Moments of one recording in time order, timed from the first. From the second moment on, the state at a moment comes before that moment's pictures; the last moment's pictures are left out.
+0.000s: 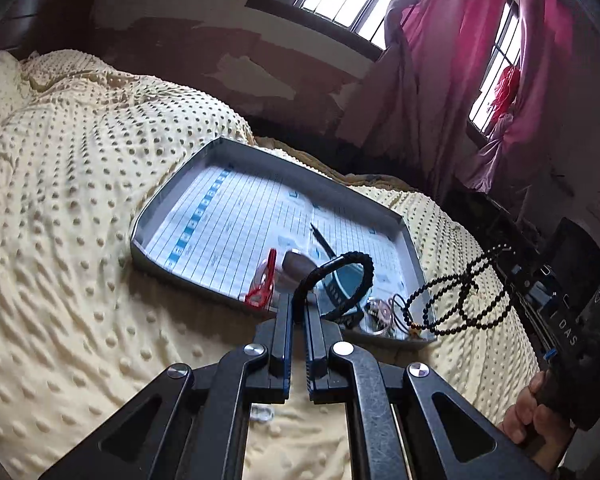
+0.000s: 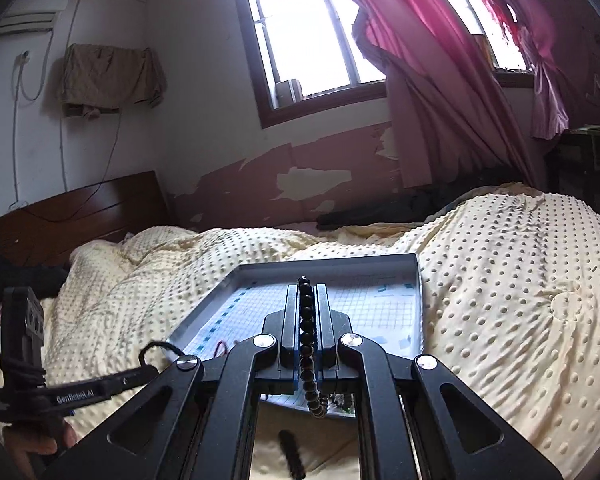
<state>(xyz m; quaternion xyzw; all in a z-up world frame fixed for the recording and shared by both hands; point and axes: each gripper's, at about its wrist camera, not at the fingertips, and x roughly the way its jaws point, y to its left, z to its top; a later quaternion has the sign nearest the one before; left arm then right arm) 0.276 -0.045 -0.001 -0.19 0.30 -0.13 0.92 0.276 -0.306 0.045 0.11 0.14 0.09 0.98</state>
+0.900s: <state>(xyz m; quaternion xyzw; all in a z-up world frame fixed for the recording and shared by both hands) 0.361 -0.114 -0.022 -0.15 0.40 -0.10 0.90 0.334 -0.327 -0.033 0.15 0.30 0.07 0.94</state>
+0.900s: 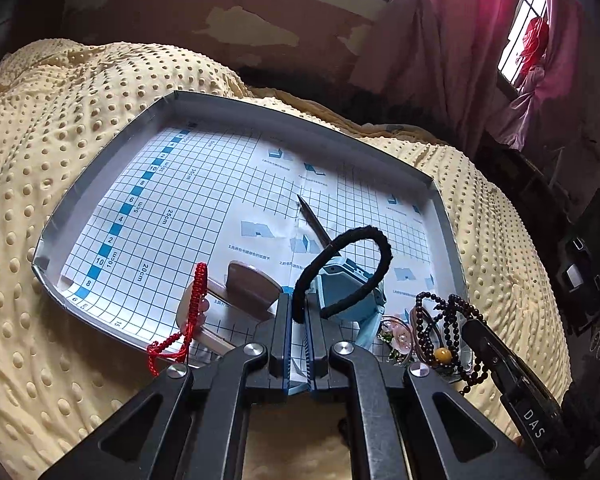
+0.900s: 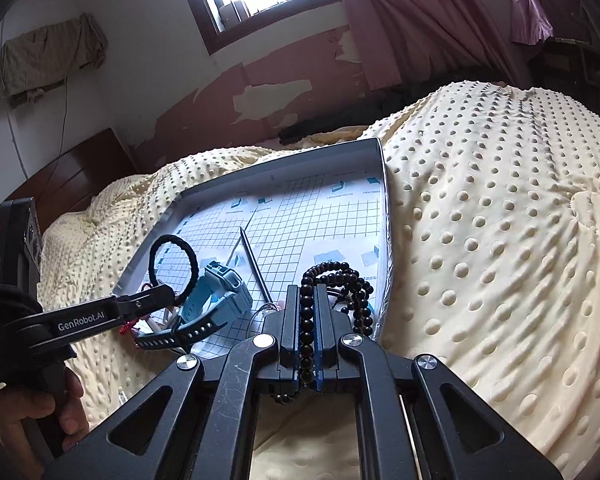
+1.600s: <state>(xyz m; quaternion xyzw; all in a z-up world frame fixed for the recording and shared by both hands) 0.335 -0.105 -0.003 -0.14 0.37 -0.09 0.91 0.321 -0.340 -0.014 0.14 0.28 0.05 0.95</state>
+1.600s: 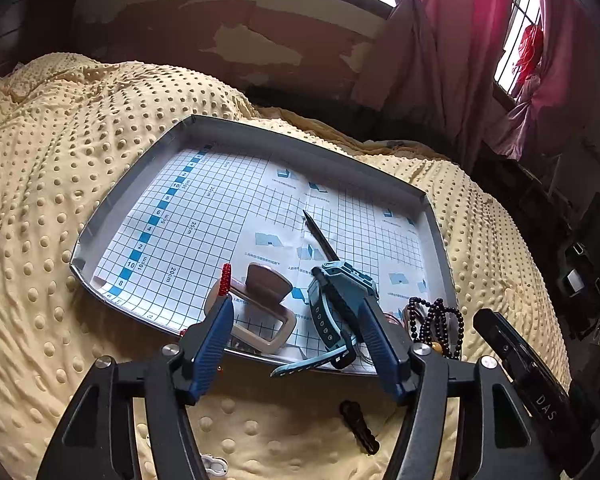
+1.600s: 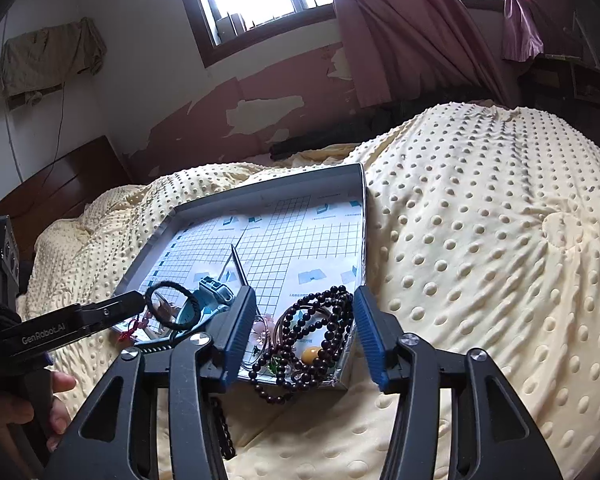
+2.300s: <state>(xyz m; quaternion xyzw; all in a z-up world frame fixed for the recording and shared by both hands) 0.256 -0.077 0.032 -0.10 0.26 -0.03 0.96 0.252 -0.312 0.032 0.07 0.19 0.06 0.98</state>
